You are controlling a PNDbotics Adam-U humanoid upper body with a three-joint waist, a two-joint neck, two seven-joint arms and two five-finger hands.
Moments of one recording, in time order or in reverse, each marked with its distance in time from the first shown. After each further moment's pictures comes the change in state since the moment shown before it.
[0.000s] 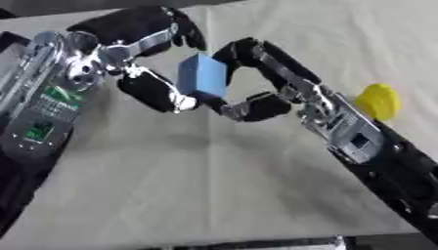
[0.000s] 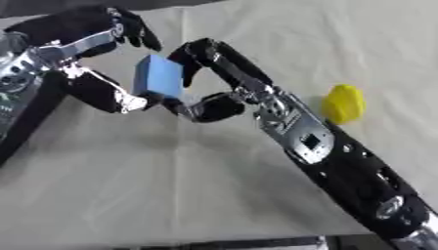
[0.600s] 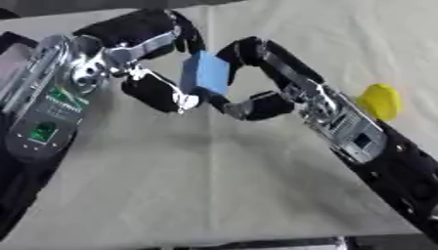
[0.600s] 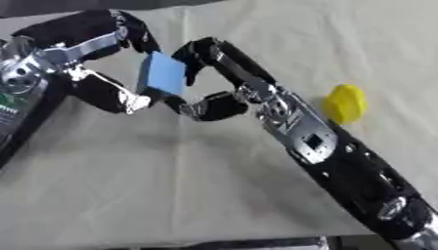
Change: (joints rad) left arm 0.004 0.000 -0.006 0.004 0.071 0.001 0.032; right arm 0.001 -0.001 -0.003 0.000 0.000 0.000 0.001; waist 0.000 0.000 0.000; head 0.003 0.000
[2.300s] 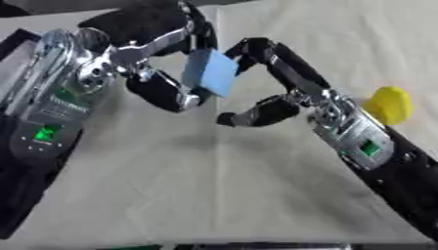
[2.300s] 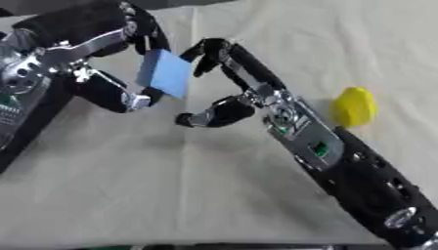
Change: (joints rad) left arm 0.016 0.002 0.015 -0.094 -0.099 -0.021 -0.036; right arm 0.018 -0.008 0.006 -0.013 0.145 0.103 -0.055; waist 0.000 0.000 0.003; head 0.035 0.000
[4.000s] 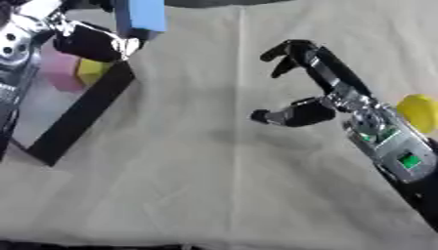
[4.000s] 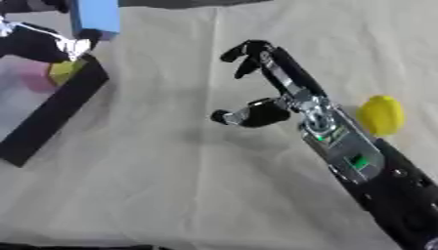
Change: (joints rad) left arm 0.103 0.198 0.221 0.011 0.125 0.225 0.241; right arm 0.039 -0.036 -0.030 -0.033 0.005 0.064 -0.021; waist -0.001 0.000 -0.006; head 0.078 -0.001
